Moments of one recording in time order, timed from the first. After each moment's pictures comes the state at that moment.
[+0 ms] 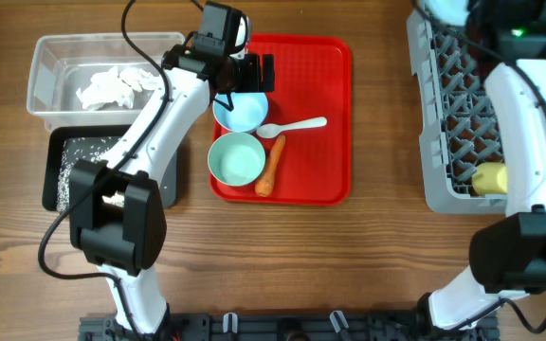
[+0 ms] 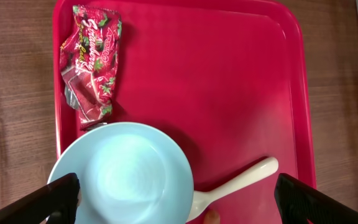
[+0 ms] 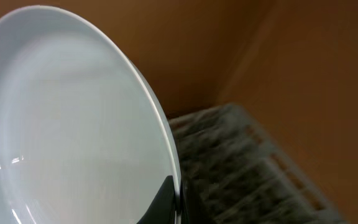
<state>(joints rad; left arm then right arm) -0.33 1.99 1.67 -0.67 0.14 -0.30 -0.05 1.81 1.80 -0.39 0.61 -0.09</state>
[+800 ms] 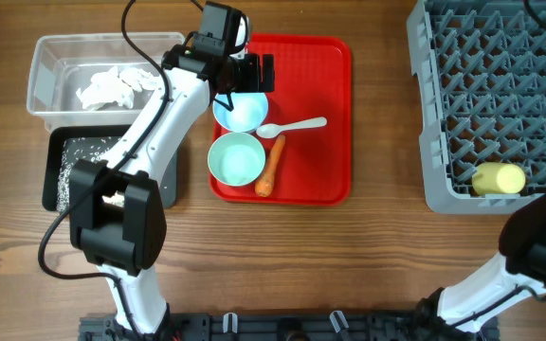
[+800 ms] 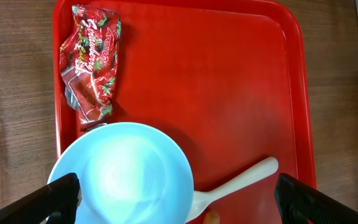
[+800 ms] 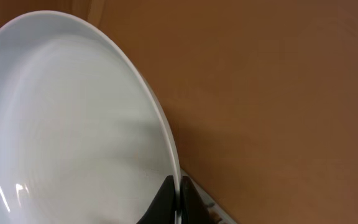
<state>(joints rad) -0.33 1.99 1.67 -0.67 0.14 -0.30 -0.44 1.91 1.79 -0.23 0.65 -0.31</state>
